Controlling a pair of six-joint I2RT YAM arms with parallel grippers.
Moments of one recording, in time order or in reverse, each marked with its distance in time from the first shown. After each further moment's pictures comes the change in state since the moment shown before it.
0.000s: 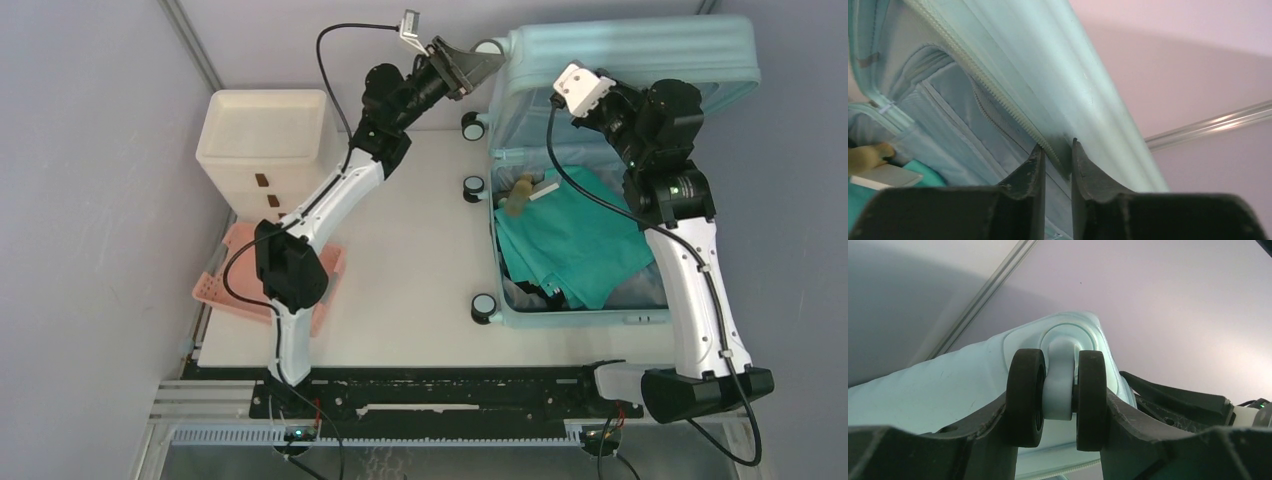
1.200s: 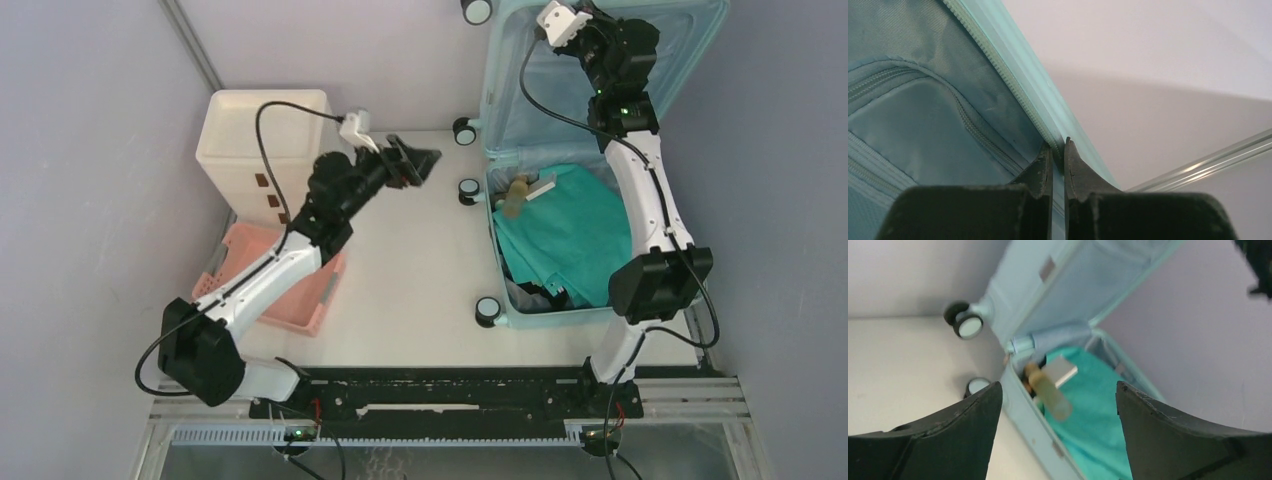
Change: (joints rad) left arm 0.062 -0.629 -0.908 -0.022 -0.232 0.388; right arm -0.064 0.511 0.351 0.394 -0.041 -0.060
